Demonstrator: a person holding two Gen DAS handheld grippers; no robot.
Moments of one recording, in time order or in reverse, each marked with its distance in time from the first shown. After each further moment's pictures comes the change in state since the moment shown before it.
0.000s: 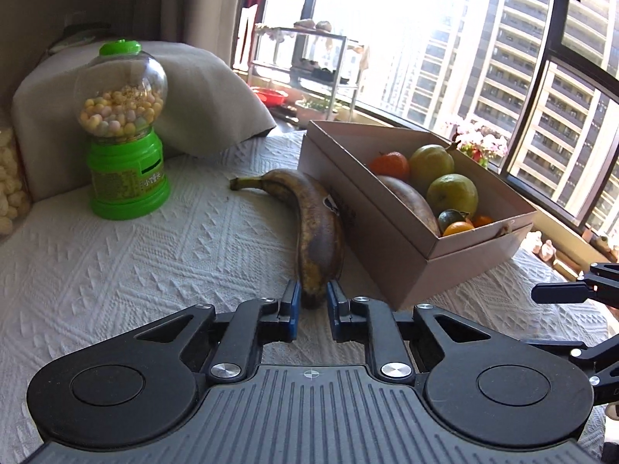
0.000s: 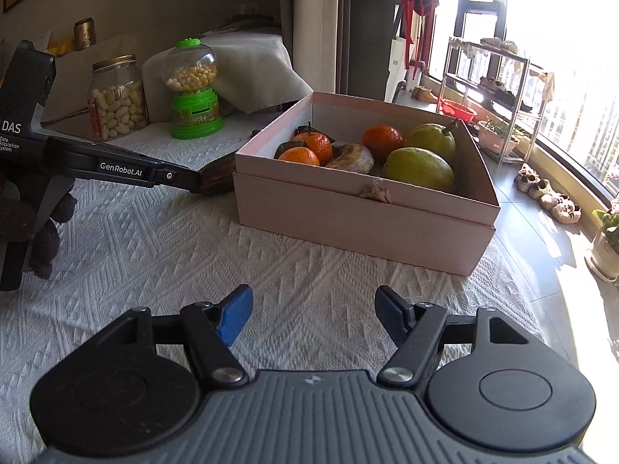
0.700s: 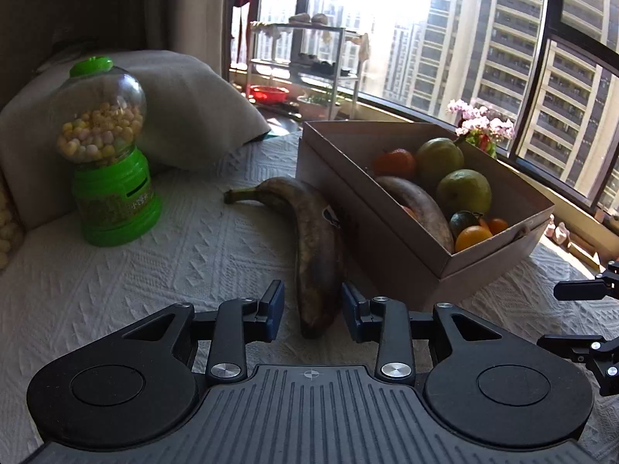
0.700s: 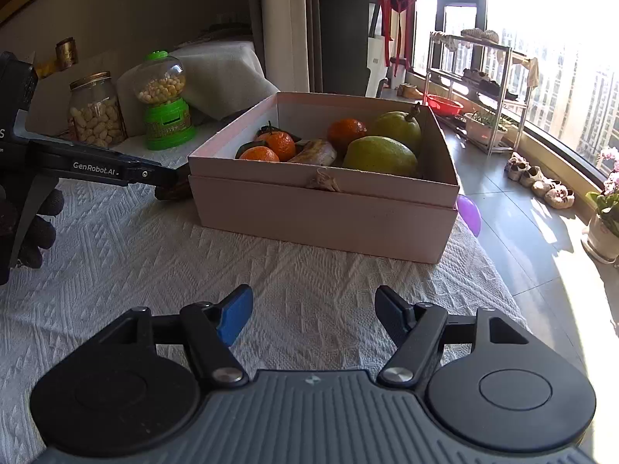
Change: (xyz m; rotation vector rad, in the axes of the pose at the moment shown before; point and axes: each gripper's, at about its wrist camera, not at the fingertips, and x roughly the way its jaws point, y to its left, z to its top) left arm 0.033 -0.015 0.022 0.077 0.029 0.051; right arm 0.004 -0.031 -0.016 0.055 -0.010 -0.024
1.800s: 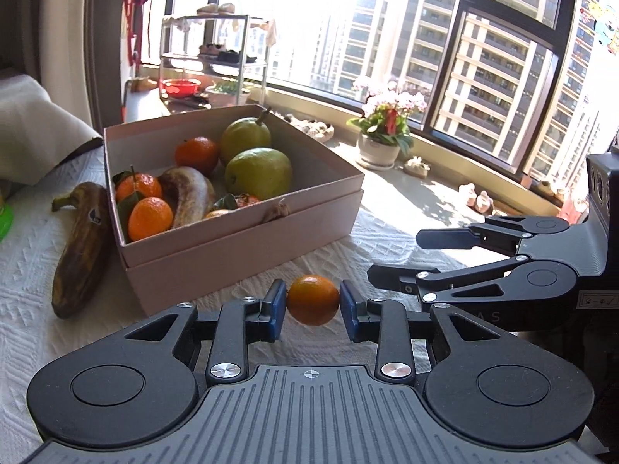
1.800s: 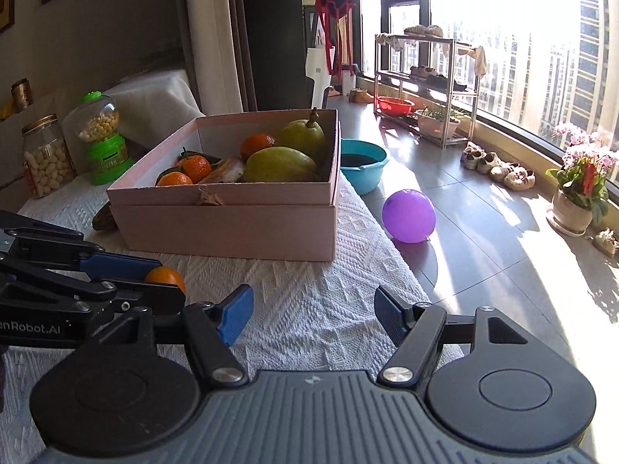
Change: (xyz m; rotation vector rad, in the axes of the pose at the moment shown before) left arm -0.021 -0.143 -0.004 0.098 0.031 -0.211; right arm -0.020 -0.062 -0.010 0.141 -0.057 -0.108
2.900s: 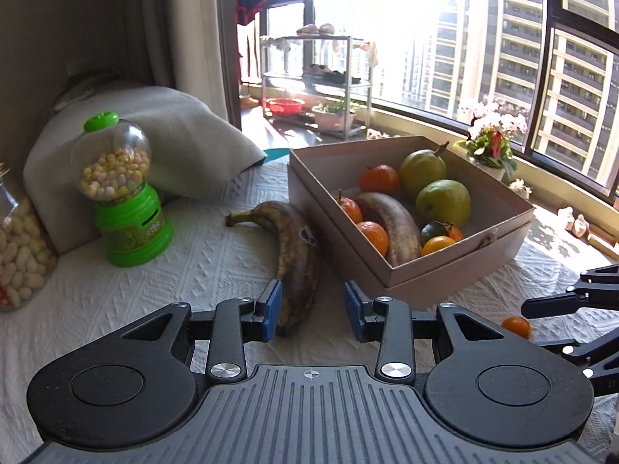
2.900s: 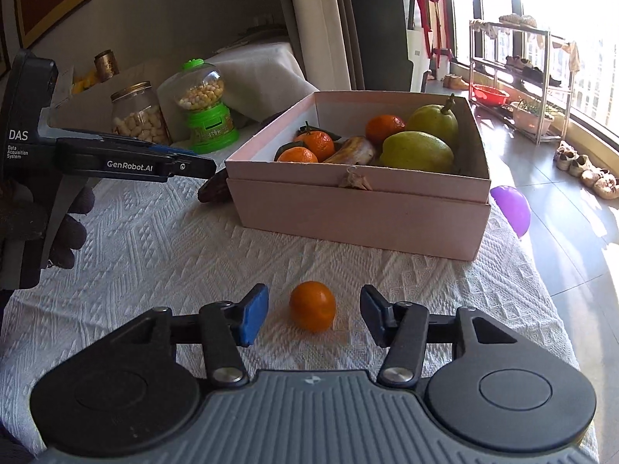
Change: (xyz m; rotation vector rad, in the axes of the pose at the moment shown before) left arm -0.051 0.088 -0.006 -0.039 -0.051 0.292; right arm 0.011 0.055 0.002 -0.130 0.071 0.291
